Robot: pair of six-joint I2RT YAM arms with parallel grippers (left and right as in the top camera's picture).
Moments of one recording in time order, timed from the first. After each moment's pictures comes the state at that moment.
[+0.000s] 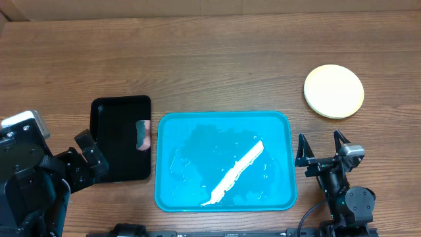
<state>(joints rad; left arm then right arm) -0.09 0.99 1.89 -1.61 -0.33 -0.37 0.09 0.01 0.02 -0.03 -0.07 0.20</state>
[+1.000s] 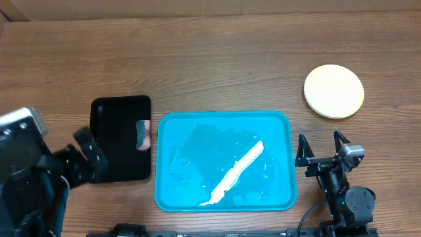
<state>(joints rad) -0.09 0.99 1.89 -1.51 -0.33 -0.37 0.09 0.01 0.02 -0.03 -0.07 0.20</state>
